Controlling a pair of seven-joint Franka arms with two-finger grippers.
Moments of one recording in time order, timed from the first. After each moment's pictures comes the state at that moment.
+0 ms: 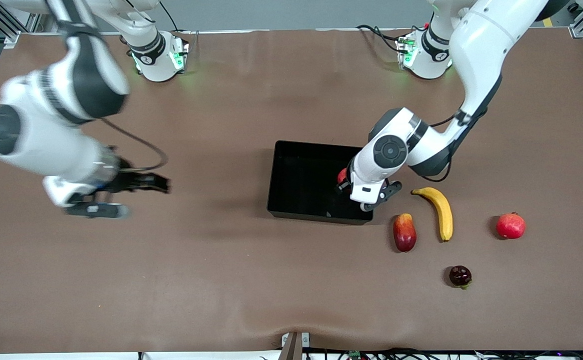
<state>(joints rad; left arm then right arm) -0.01 0.63 -0.62 -1.79 0.24 2.21 -1.29 -0.01 0.28 0.19 -1.54 0.09 1.78 0.22</state>
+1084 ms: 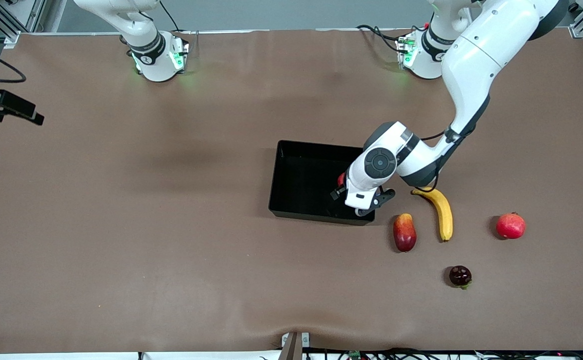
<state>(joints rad) -0.01 0.70 -0.61 -1.75 0.33 2.21 -1.29 -0.01 -0.03 -0.08 -1.55 0.07 1.41 0.06</state>
